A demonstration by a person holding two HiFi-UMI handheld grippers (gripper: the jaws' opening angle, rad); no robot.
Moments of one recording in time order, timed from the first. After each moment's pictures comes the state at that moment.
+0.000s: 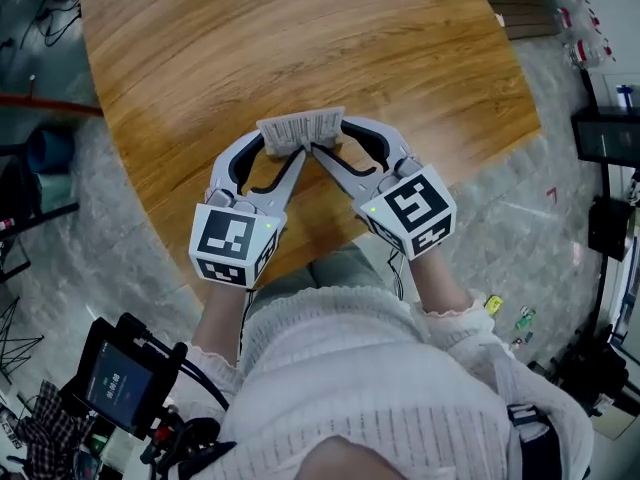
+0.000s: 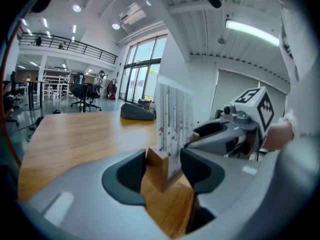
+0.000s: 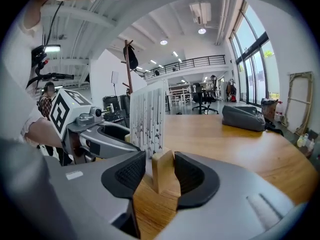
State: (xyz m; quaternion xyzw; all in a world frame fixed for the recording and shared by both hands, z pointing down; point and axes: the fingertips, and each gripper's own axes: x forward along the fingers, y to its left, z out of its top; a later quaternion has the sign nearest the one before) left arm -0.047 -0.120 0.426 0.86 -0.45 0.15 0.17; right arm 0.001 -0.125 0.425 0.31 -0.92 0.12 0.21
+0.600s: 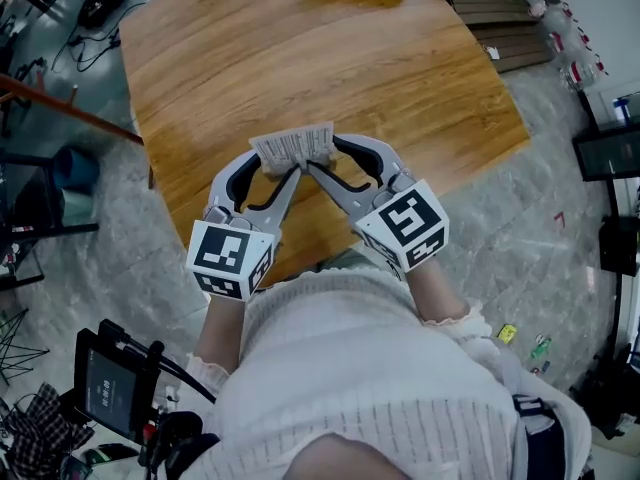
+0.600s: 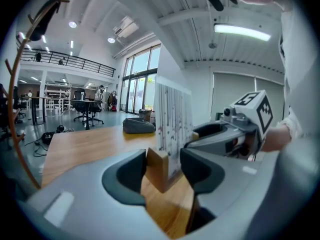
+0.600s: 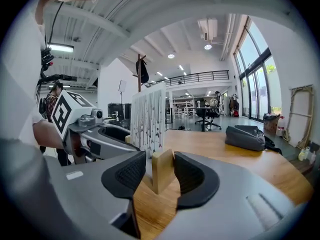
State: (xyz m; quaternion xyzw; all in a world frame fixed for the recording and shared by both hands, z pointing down) left arm -0.060 -0.084 0.338 0.87 -0.47 0.14 0.12; right arm -0.012 -0.090 0.338 0.30 -0.94 0.07 0.16
